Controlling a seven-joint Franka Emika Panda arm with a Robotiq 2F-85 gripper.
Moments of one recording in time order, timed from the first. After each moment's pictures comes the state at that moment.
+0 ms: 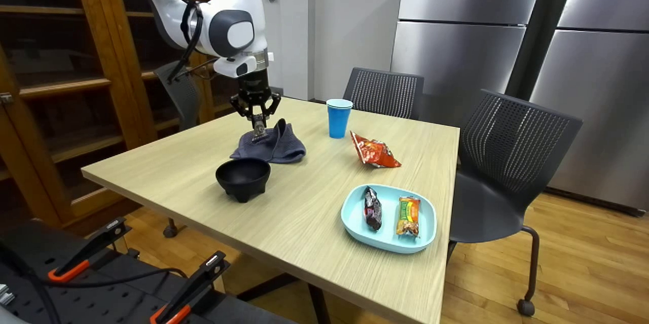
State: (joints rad) arm 0.22 0.49 -0.11 -2.12 0.26 2.82 2.41
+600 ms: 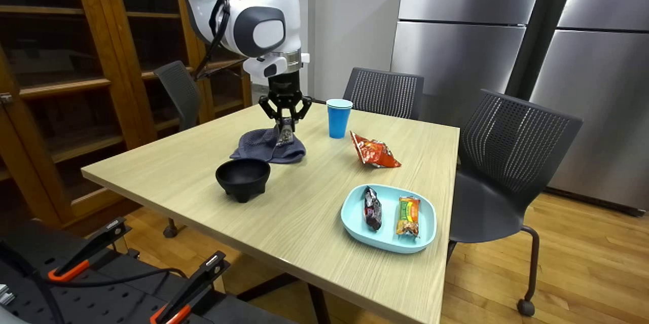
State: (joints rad) arm 0.06 0.45 -0.11 -2.17 0.33 2.83 2.40
